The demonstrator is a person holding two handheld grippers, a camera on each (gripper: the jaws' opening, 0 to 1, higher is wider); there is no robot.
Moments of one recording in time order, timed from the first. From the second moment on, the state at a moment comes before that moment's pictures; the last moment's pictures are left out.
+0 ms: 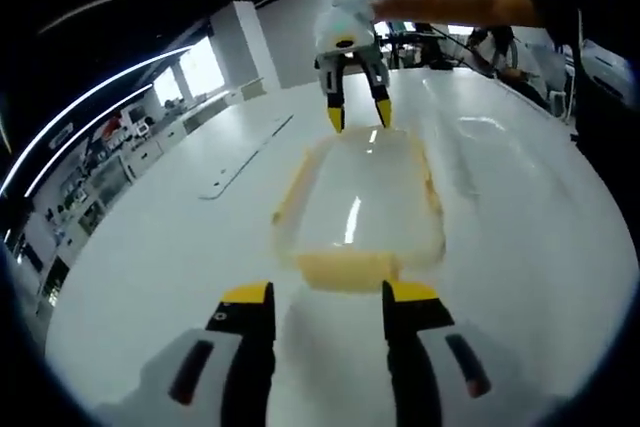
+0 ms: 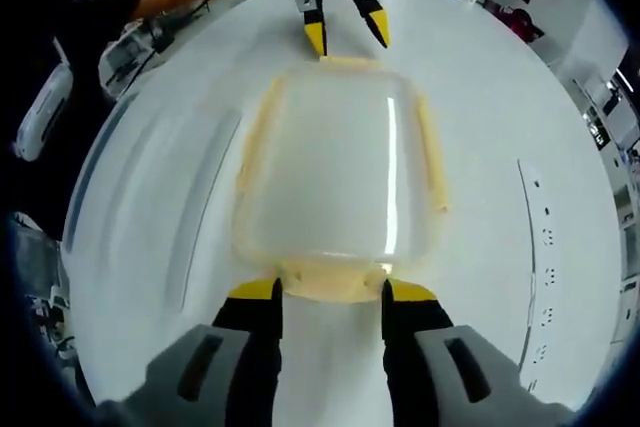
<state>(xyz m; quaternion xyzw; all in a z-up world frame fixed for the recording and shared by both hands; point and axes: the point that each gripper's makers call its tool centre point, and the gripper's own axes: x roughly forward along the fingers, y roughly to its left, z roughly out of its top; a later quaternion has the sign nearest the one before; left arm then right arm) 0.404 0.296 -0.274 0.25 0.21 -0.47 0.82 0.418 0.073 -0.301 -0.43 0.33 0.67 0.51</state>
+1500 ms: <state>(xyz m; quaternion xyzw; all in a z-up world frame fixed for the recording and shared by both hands) 0.388 0.268 -0.285 0.17 0.21 -0.57 0.78 0.415 0.076 -0.303 -0.43 0.34 0.66 0.51</state>
